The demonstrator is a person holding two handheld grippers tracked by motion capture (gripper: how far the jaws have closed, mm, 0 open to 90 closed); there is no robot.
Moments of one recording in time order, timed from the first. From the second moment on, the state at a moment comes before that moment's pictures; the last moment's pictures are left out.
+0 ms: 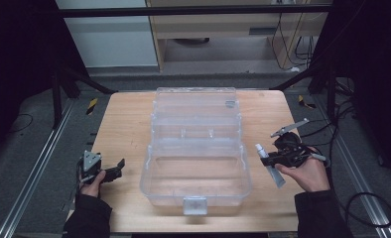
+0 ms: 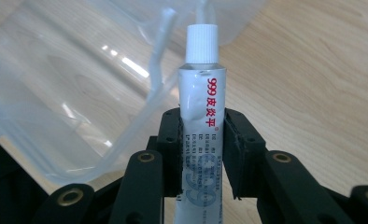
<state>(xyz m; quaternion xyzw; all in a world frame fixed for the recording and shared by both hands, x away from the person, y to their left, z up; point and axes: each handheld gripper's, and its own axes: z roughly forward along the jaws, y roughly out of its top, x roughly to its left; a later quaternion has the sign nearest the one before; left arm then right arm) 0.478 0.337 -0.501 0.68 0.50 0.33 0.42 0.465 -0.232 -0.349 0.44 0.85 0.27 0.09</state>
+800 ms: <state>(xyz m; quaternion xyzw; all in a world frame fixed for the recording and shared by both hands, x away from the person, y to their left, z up) 0.478 0.337 -0.501 0.68 0.50 0.33 0.42 0.471 -0.167 -0.310 0.26 0.93 0.25 0.06</state>
